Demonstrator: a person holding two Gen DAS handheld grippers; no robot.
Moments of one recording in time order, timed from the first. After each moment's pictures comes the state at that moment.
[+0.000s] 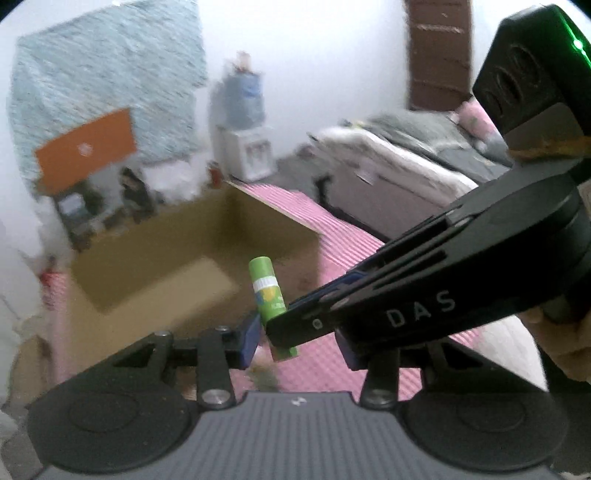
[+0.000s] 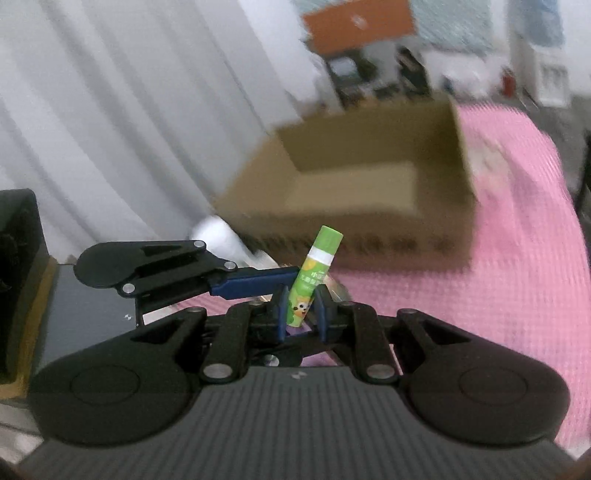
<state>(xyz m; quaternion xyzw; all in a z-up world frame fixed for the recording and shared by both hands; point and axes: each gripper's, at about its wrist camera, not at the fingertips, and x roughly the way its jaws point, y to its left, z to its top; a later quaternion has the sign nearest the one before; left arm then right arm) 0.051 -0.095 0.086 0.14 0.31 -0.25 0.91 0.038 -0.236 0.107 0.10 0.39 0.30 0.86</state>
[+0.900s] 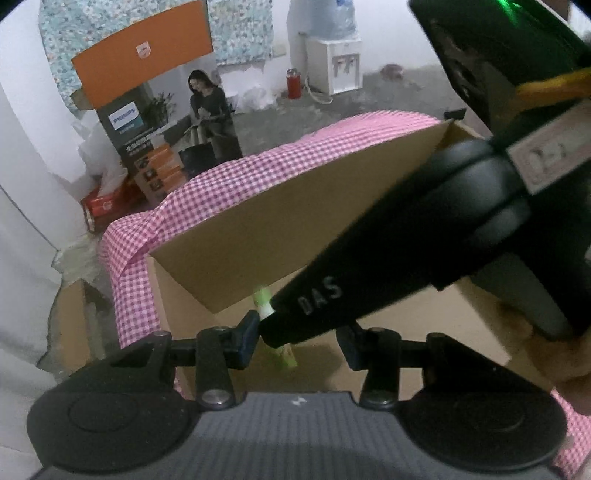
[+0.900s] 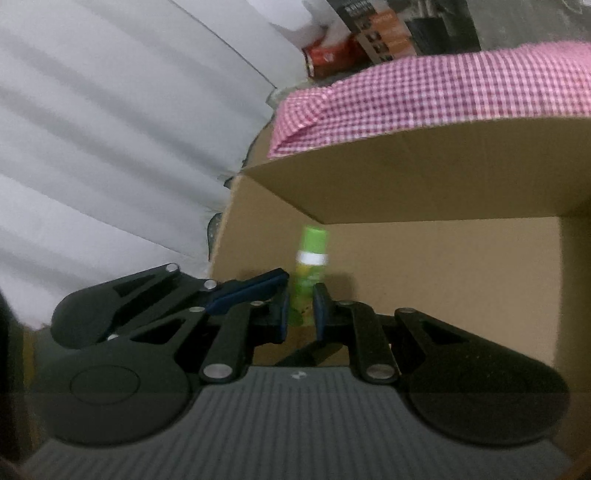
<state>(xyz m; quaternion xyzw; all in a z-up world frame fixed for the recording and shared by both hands) 0.282 0.001 0.035 0.16 0.46 -0.14 0.86 0.333 -0.099 0.036 0.19 0.55 0.31 0.75</state>
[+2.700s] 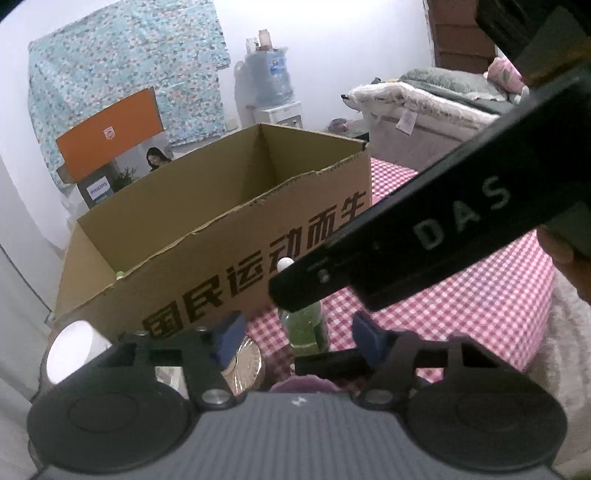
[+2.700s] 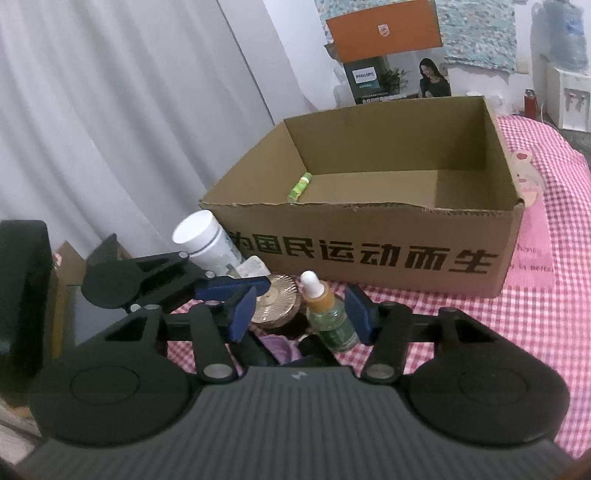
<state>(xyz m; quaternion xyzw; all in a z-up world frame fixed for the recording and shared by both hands) 0.055 -0.093 -0.011 0.20 0.32 -0.19 0.90 0.064 -0.242 0.070 0.08 0.38 0.32 0.86</state>
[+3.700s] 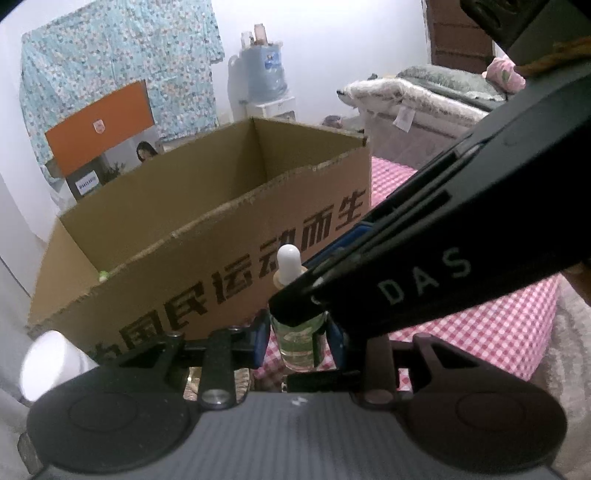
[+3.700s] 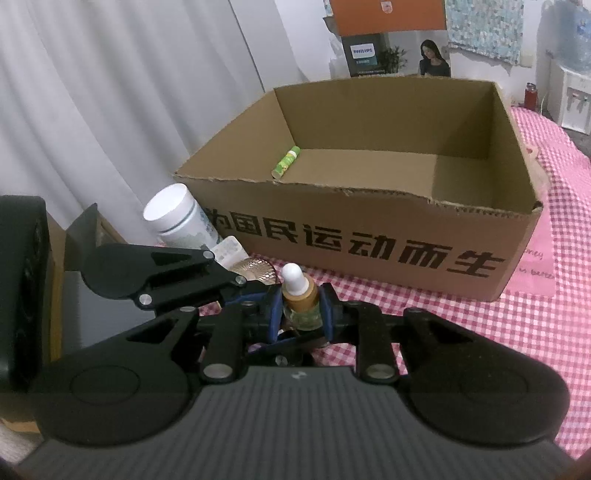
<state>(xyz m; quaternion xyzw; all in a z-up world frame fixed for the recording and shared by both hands) 0.067 -0.098 -0.011 0.18 0.33 -0.21 0.90 0.083 -0.226 0.060 0.04 0.41 0.31 0.85</state>
